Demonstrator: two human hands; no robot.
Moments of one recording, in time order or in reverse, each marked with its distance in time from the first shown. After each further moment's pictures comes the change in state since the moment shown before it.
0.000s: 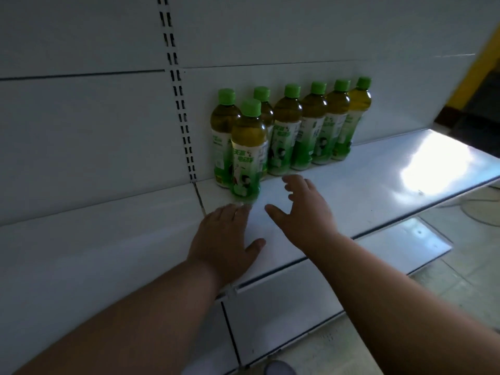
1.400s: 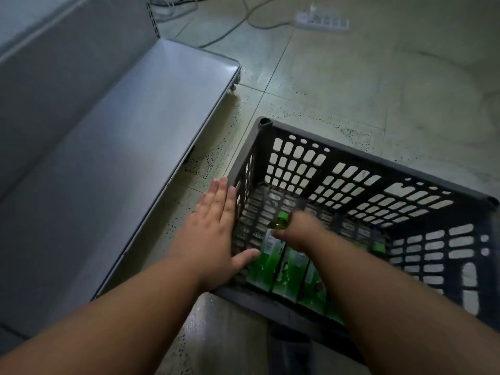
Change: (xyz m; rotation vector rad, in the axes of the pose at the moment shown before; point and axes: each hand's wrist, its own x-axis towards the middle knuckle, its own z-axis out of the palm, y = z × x) left_hand -0.075 0.312 0.269 0.319 -0.626 0.730; right_hand -0.334 0.401 -0.036 0.120 -0.327 1.262
